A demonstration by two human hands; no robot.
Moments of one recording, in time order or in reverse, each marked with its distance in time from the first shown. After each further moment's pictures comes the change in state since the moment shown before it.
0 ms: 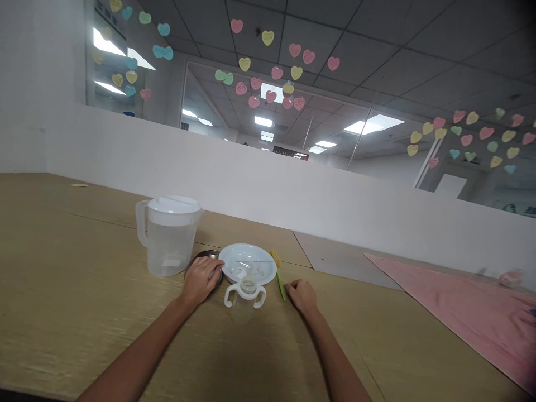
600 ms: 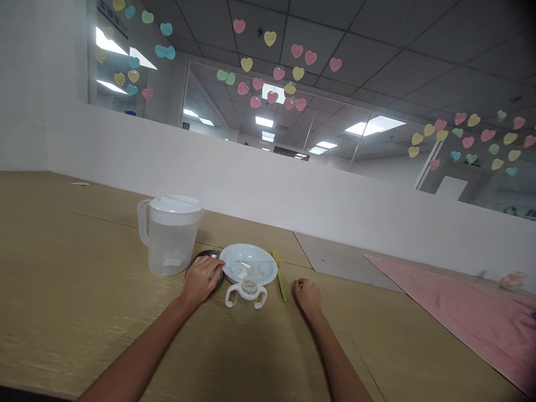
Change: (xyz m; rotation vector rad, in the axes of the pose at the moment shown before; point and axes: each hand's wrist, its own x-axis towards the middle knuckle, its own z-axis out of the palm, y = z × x) left_hand 0.001 -0.001 0.000 0.012 -0.001 0.015; right_hand 0.005 0.007 0.000 -0.083 0.046 0.123
